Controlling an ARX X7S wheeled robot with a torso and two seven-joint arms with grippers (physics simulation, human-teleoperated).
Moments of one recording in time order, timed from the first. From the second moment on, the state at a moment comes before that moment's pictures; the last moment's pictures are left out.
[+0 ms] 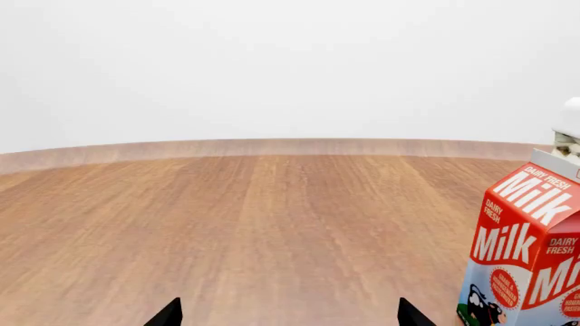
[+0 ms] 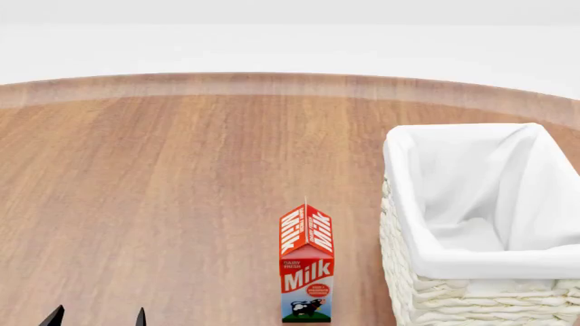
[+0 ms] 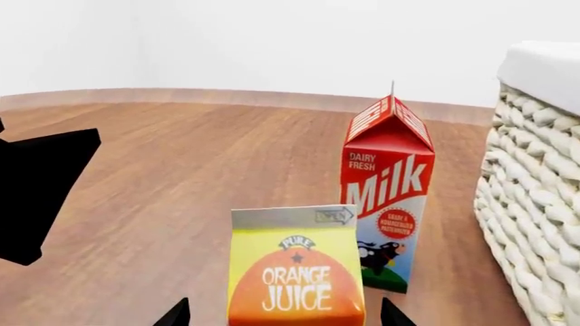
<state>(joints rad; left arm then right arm) -0.04 -0.24 0.29 -0.02 -0.24 0.05 -0.28 -0.07 0.20 -0.50 -0.01 0.16 -0.06 0.17</state>
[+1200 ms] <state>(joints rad) -0.04 -0.26 0.31 -0.02 -0.26 0.06 -0.30 0.01 0.19 -0.52 0.08 0.18 -0.05 0.19</state>
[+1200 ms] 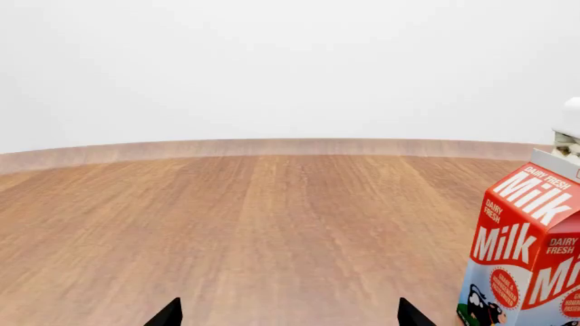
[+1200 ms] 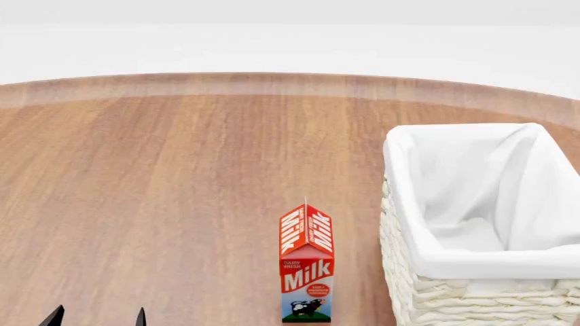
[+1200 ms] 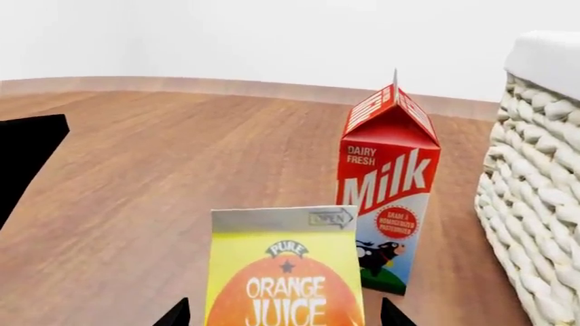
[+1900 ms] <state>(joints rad) -0.04 -0.26 0.33 -0.02 -0.26 0.06 -0.31 0.04 0.18 -0.54 0.13 0.19 -0.06 0.19</state>
